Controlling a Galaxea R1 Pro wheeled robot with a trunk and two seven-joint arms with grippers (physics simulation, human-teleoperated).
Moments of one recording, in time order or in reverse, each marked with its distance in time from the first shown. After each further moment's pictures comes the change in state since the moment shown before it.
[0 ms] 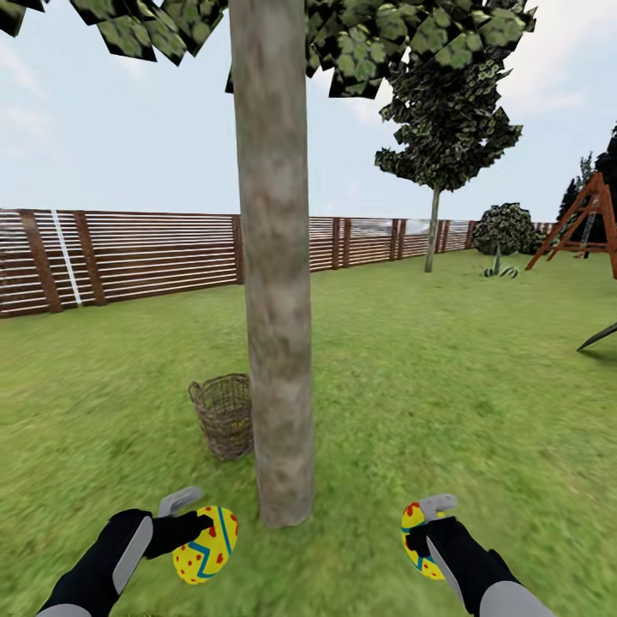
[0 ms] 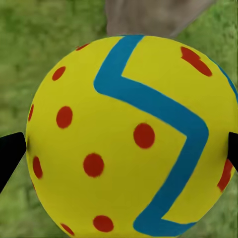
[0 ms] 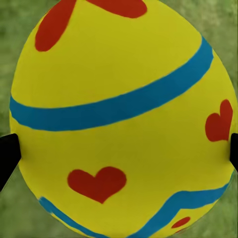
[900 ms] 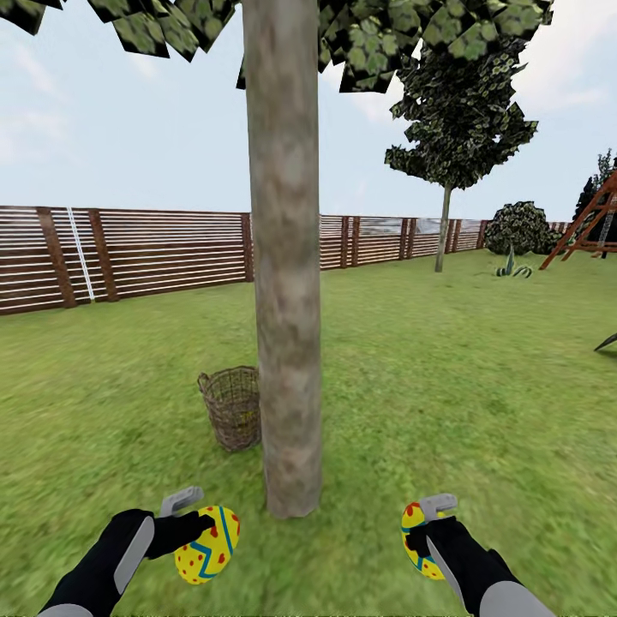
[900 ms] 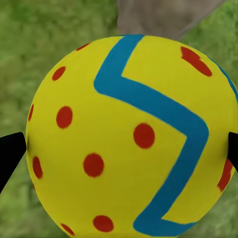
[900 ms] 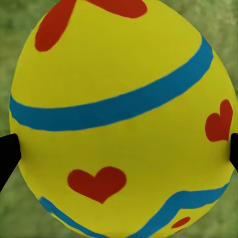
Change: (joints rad) left arm 0.000 -0.005 -0.002 0.000 0.003 0.001 0.000; right arm 0.000 0.000 -0.002 -0.001 -0.002 0.000 -0.001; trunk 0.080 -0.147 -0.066
